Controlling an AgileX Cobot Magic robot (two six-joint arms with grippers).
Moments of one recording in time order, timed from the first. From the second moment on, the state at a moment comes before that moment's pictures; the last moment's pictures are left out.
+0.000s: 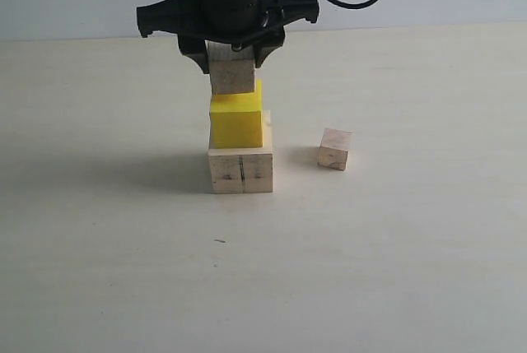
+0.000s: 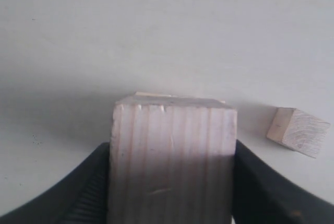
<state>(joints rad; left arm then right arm) -0.77 0.17 -0.47 0.12 0.65 -0.11 0.80 2.08 -1.96 -0.23 1.23 0.72</state>
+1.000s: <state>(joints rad) -0.77 0.17 -0.47 0.12 0.65 -0.11 0.80 2.07 -1.91 -0.20 1.22 0.80</state>
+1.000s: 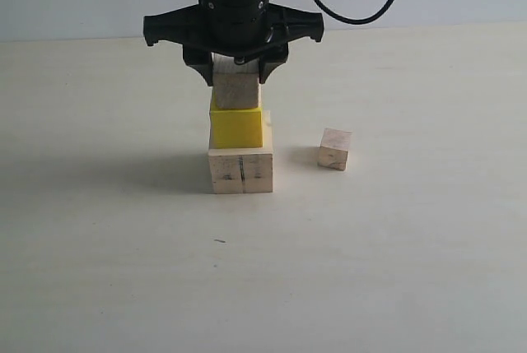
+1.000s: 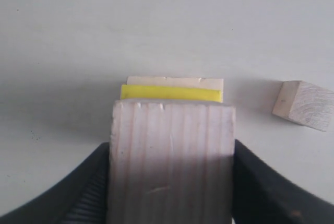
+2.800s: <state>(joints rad) -0.77 0.17 -0.47 0.12 0.65 -0.11 0.59 1.85 -1.87 -0.23 1.22 0.45</state>
